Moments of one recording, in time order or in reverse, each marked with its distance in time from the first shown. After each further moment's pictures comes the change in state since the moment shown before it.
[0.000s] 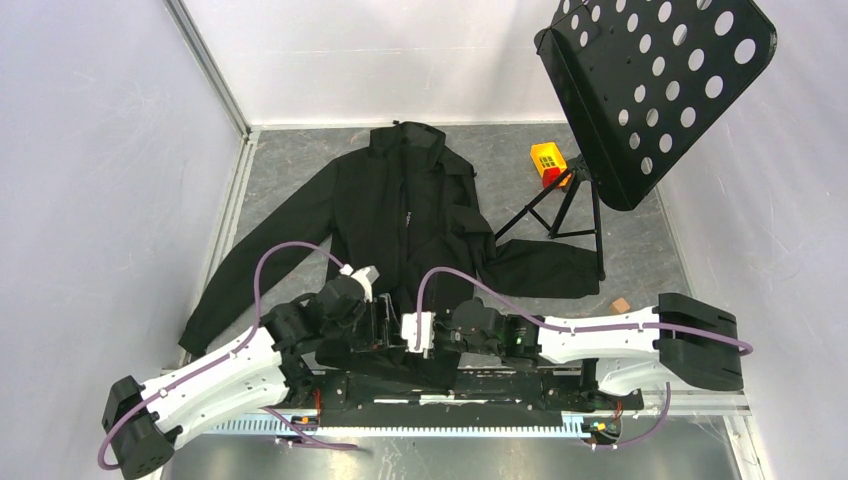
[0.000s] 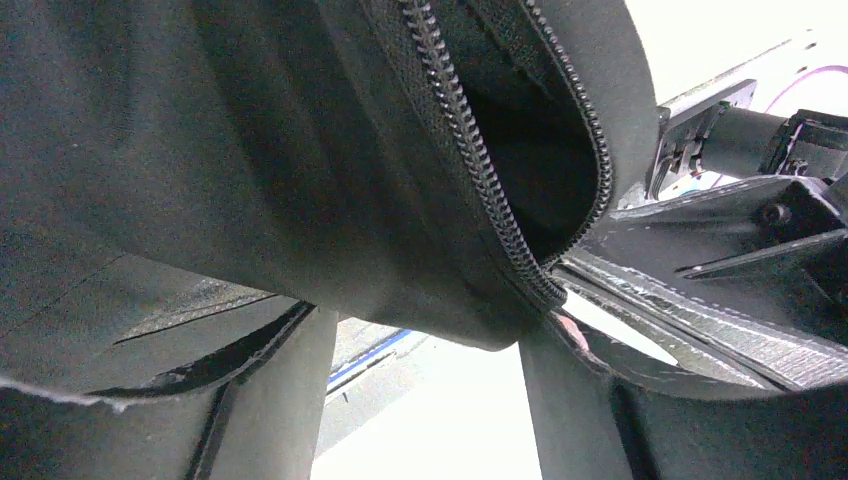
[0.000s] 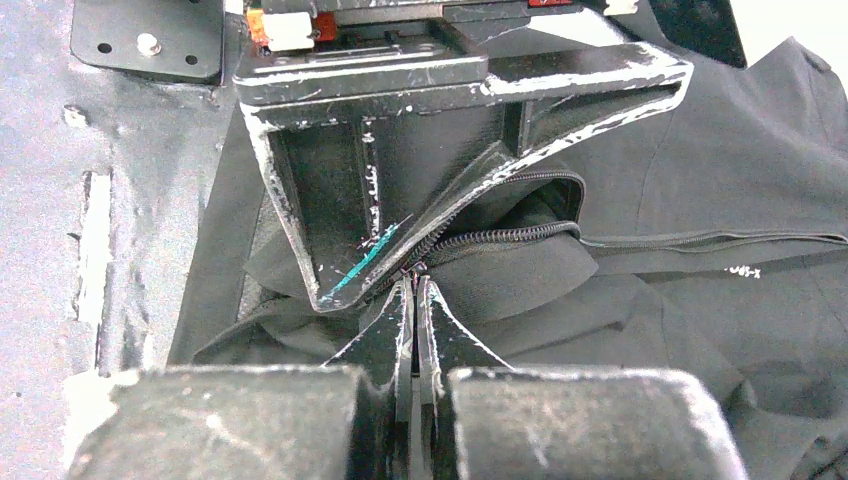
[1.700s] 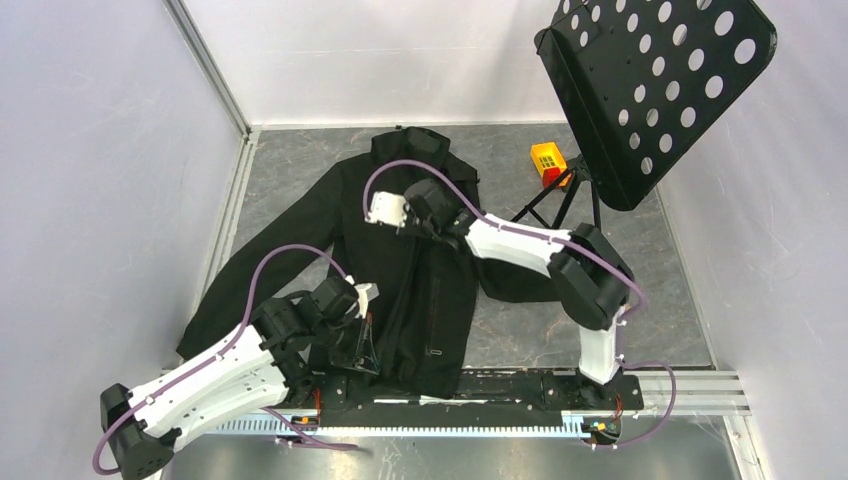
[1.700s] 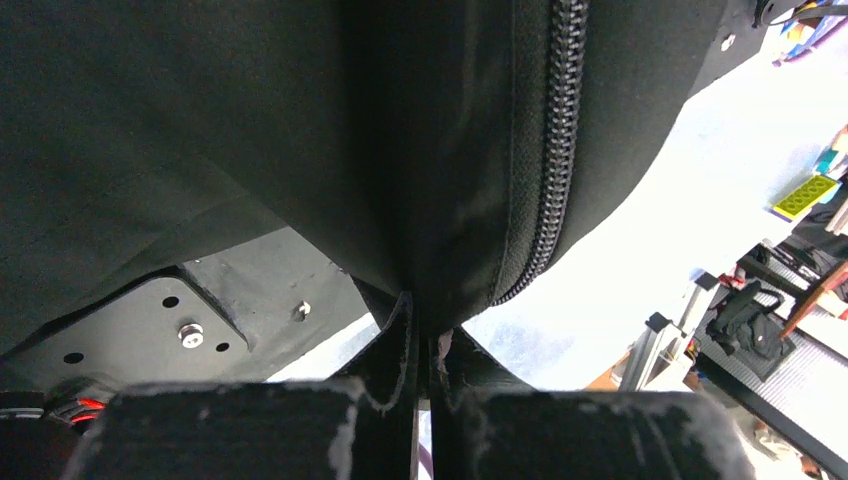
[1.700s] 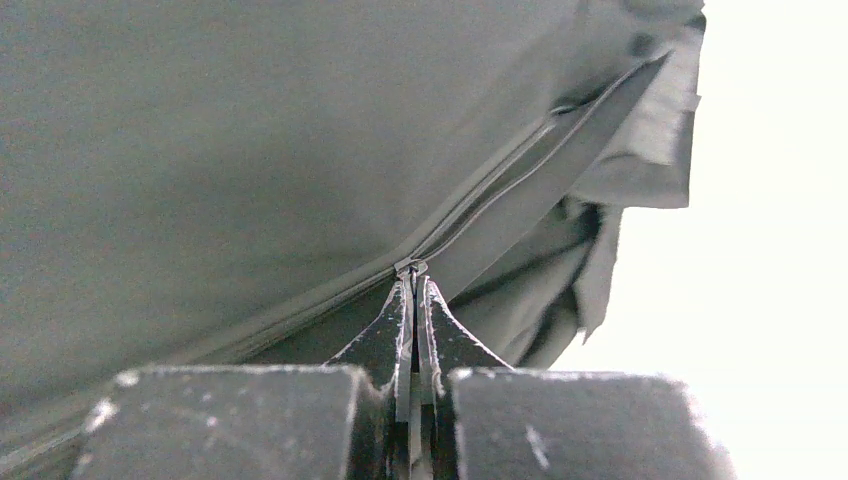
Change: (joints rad) left arm 0.003 -0.012 0.126 -0.378 0.156 0.194; right arm -0.457 0.570 0.773 -0.515 0.182 -0.285
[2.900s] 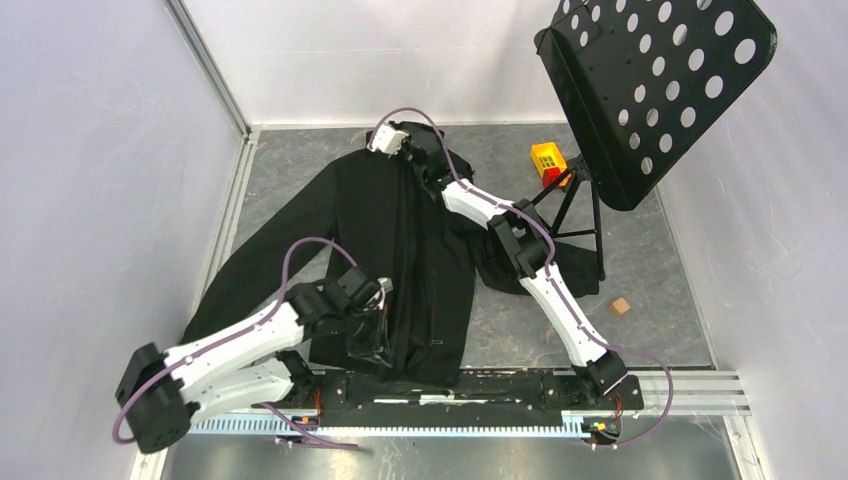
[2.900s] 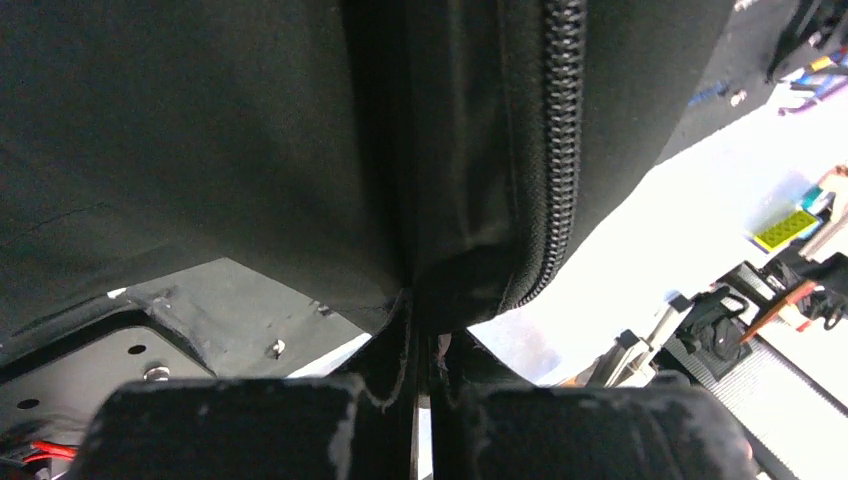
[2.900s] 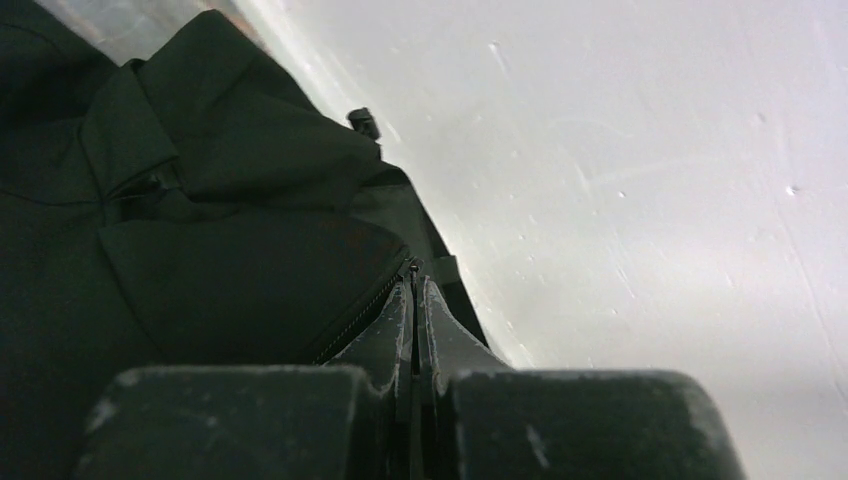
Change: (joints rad) left arm 0.010 0.203 -0.006 0.131 0.032 -0.050; right arm -0.260 0.851 0.951 0.463 -0.010 -0.163
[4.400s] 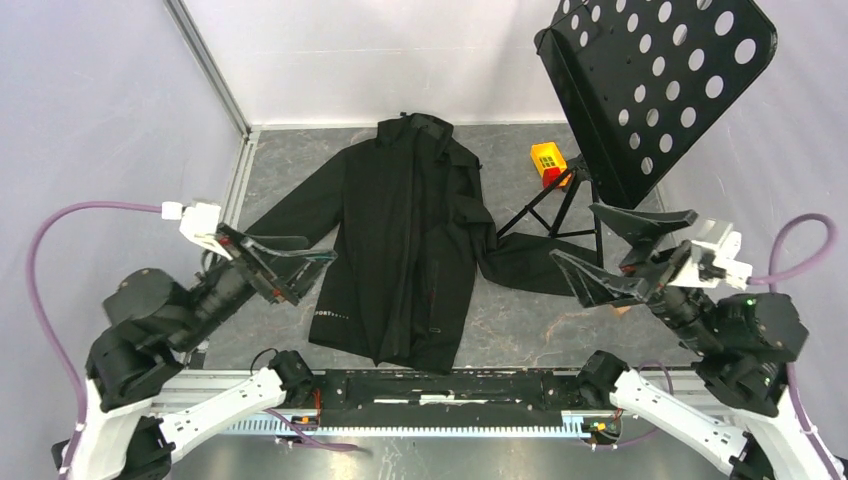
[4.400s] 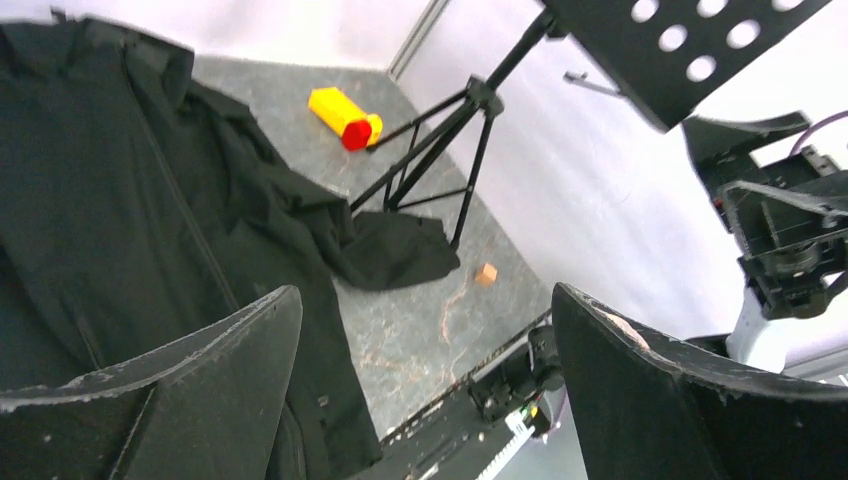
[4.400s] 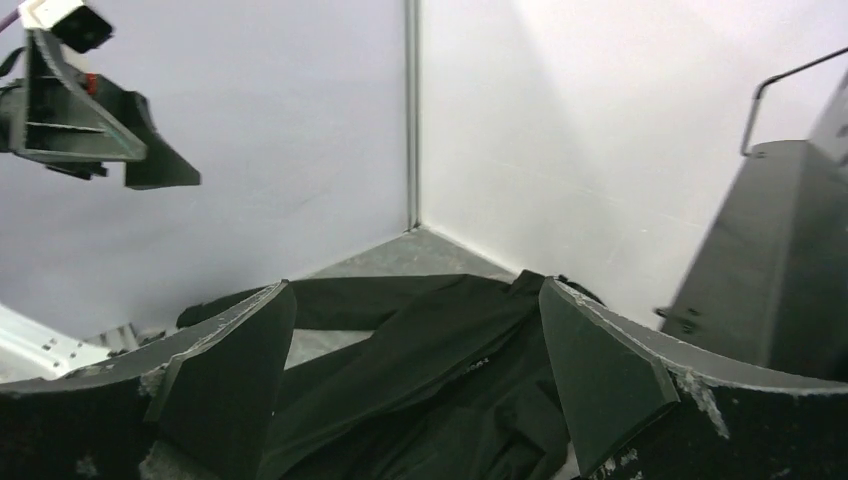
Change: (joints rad) left arm -0.011 -0.372 0.729 0.032 -0.562 0.222; right arm 0.216 -2.296 -1.214 -0.602 -0.200 0.855
